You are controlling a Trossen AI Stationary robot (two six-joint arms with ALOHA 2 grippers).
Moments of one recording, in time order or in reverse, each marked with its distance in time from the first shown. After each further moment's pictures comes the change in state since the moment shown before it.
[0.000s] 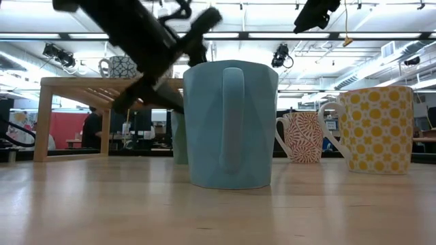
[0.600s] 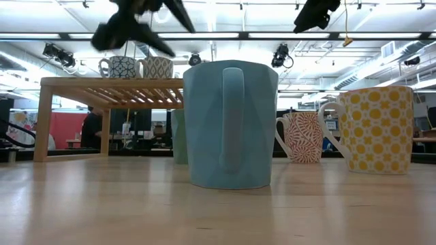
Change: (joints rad) left arm -0.018 -0.295 0.057 -0.295 0.163 0.132; right arm 0.000 -0.001 0.000 0.001 -0.003 0.012
